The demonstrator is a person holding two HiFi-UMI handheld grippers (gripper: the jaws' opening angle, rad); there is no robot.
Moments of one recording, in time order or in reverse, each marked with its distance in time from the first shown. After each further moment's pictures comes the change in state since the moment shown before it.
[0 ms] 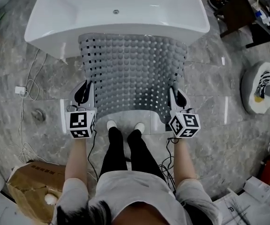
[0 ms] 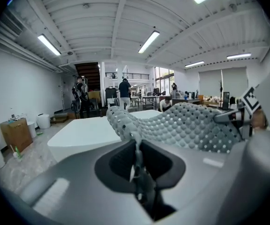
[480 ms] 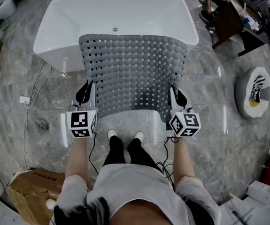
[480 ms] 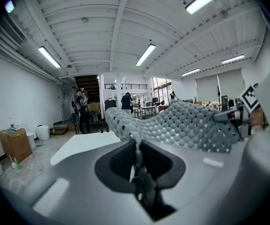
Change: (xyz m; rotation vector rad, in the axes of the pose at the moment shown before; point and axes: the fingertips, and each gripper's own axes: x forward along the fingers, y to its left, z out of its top) left arm -0.055 0.002 0.110 0.039 -0.142 0.003; right arm -0.057 0.022 0.113 -0.055 -0.141 -0.004
